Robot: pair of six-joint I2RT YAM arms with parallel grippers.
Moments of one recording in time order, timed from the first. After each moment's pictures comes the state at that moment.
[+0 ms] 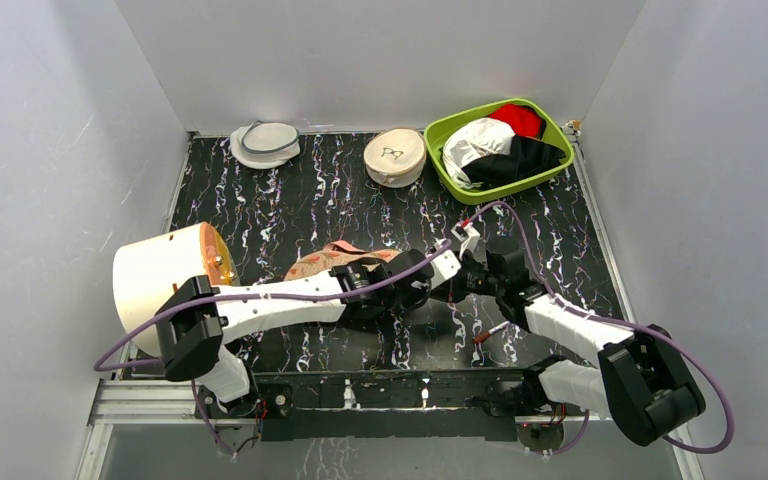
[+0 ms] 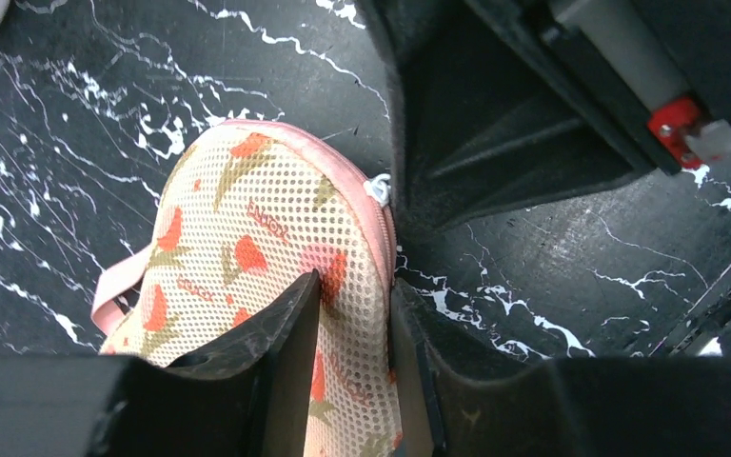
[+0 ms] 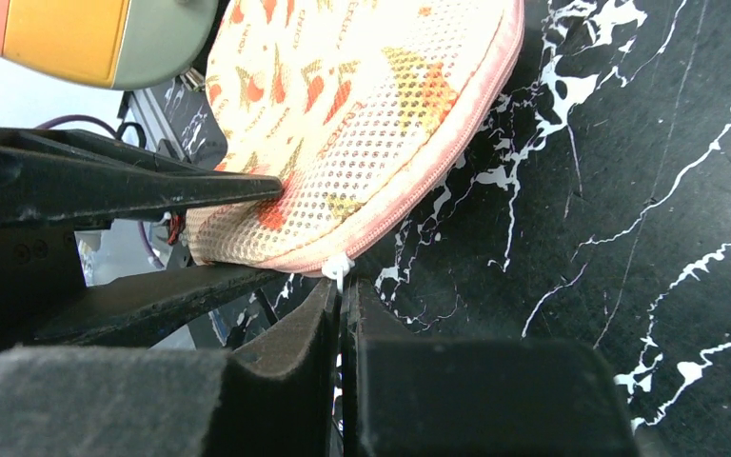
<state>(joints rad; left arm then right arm) -1.17 1.58 1.14 -0.45 -0.34 0.06 0.42 1.16 0.38 0.30 -0.69 0.53</state>
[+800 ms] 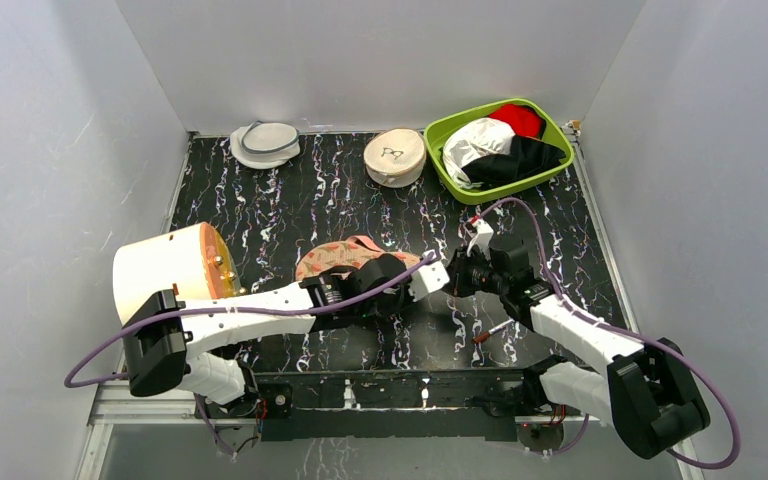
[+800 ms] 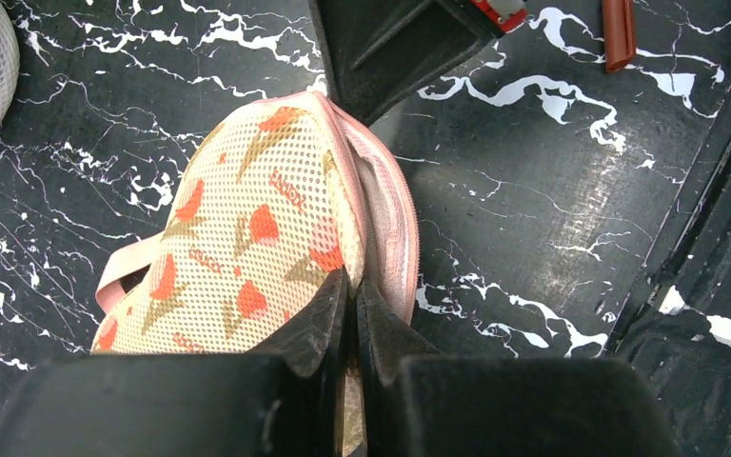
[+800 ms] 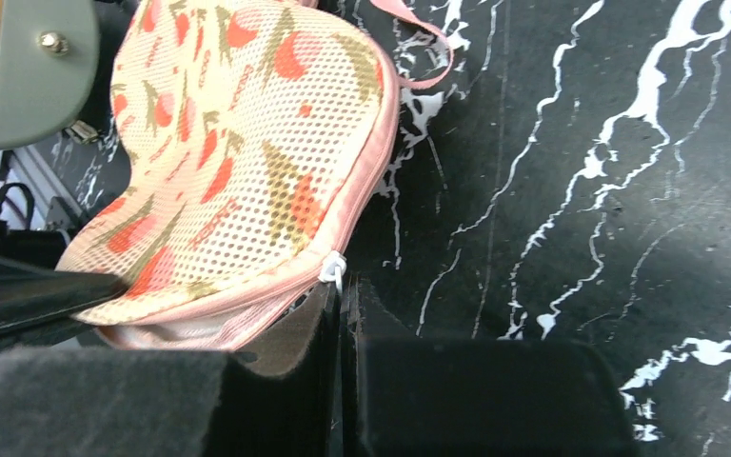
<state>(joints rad) -1.17 1.39 0.96 -0.27 -0.19 0.21 0.40 1.07 0.41 0.13 -0.47 0.45</state>
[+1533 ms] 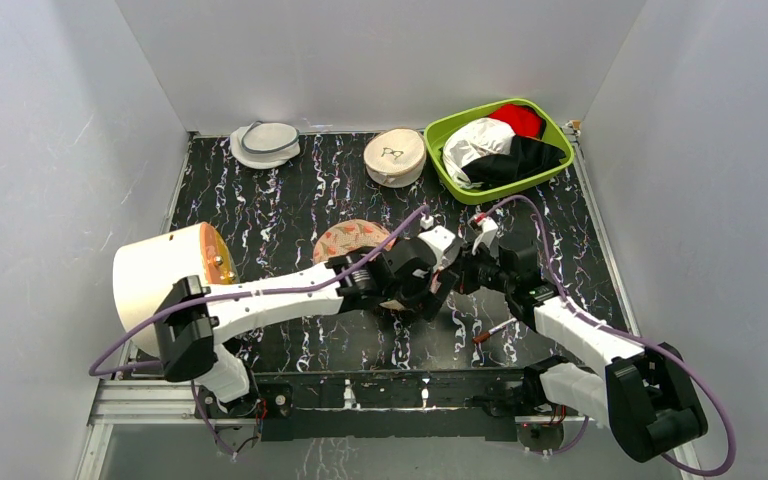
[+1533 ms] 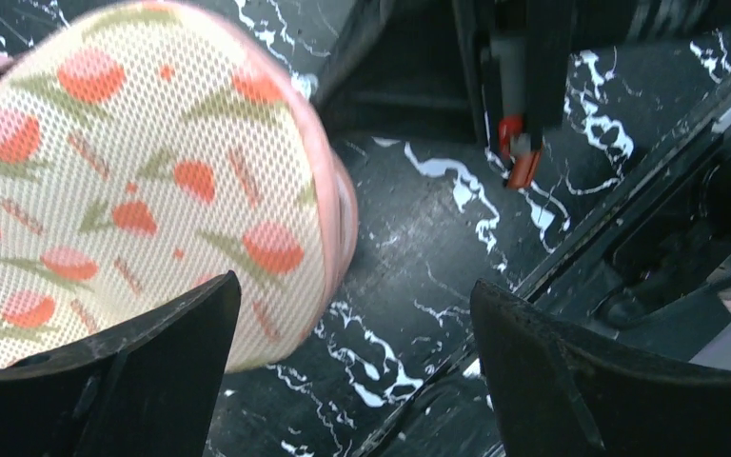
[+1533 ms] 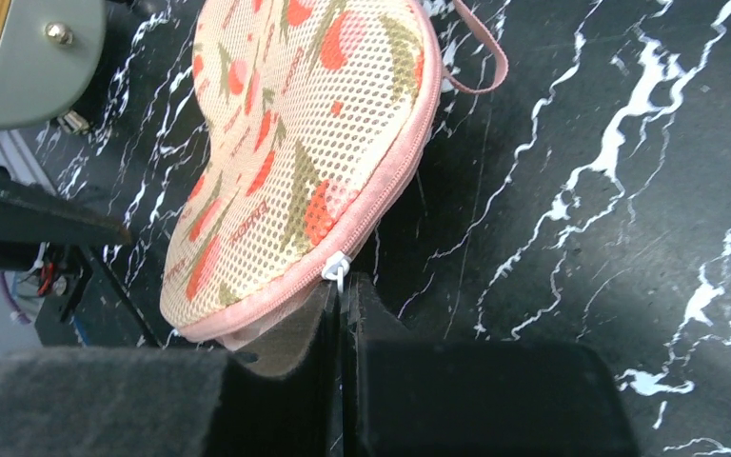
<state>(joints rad) -1.17 1.54 1.20 -0.49 -0.20 -0.35 0.34 1.07 0.40 0.18 -0.52 0.32</state>
